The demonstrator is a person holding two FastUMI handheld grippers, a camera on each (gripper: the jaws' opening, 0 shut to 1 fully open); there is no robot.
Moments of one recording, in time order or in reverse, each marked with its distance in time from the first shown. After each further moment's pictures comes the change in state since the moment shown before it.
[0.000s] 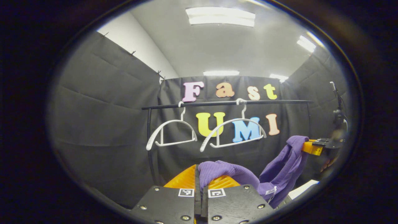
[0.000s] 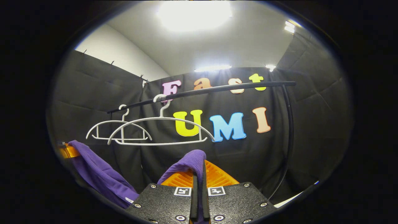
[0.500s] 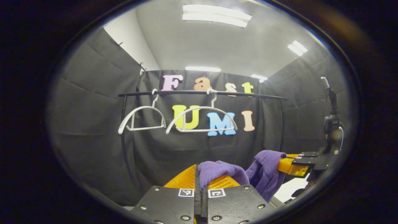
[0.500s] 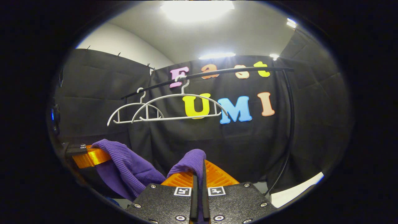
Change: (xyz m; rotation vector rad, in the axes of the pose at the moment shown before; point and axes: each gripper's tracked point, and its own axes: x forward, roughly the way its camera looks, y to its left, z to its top) left arm -0.014 -0.067 -0.061 -0.036 0.079 -0.196; right arm -0.062 0.051 -0.073 0.006 0.169 0.045
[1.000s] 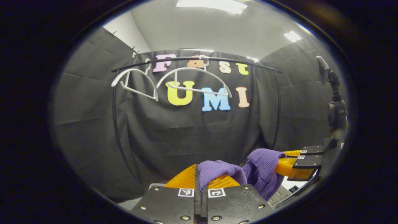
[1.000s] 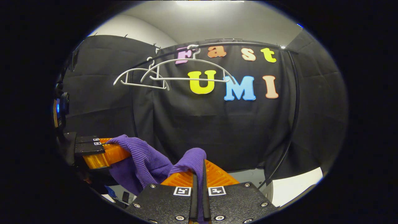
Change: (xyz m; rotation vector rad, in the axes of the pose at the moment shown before) left arm -0.008 -0.007 -0.123 0.018 0.216 -0.037; right arm -0.020 0.008 -0.109 -0.057 0.207 0.006
